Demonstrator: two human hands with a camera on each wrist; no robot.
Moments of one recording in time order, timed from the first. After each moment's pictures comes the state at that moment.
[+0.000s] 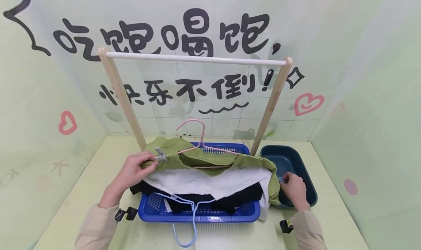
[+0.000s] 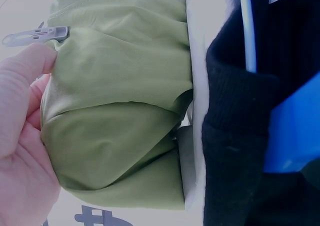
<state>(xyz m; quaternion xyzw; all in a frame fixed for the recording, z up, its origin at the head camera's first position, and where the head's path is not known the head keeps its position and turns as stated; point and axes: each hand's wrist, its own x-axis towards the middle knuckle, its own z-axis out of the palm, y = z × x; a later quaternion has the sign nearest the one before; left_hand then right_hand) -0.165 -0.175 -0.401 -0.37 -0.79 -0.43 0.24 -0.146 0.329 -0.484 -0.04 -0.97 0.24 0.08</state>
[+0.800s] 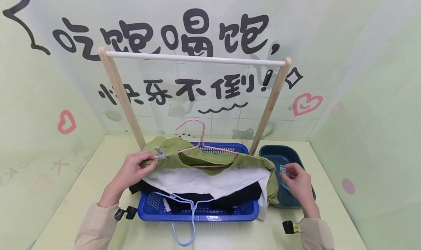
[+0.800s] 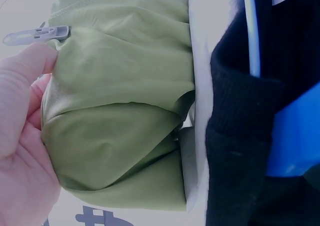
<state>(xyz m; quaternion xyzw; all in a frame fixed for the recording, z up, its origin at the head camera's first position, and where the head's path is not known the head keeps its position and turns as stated) -0.165 -0.174 -0.400 -0.36 -0.79 -0.42 0.24 -0.128 0.315 -0.434 0.01 -0.92 0.35 0.19</state>
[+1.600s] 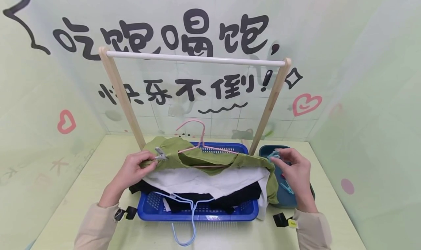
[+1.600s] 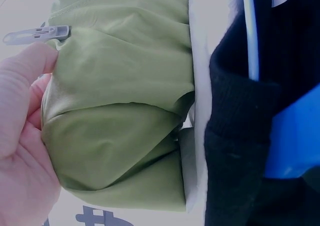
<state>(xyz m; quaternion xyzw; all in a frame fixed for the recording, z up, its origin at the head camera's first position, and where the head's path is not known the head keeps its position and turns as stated) -0.164 -0.174 -0.400 -0.36 -0.79 -0.43 0.24 -0.128 0.271 -0.368 0.03 -0.82 0.51 0.26</state>
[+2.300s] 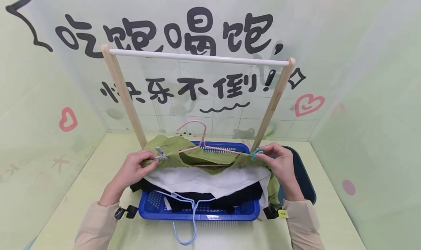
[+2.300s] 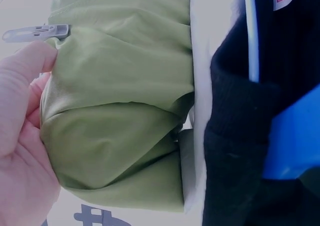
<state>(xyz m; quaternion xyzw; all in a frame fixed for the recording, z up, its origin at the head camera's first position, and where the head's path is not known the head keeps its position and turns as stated) -0.164 -0.177 -0.403 -0.36 -0.79 -0.43 0.23 -0.153 0.242 -0.368 0.13 -0.75 0.62 0.19</state>
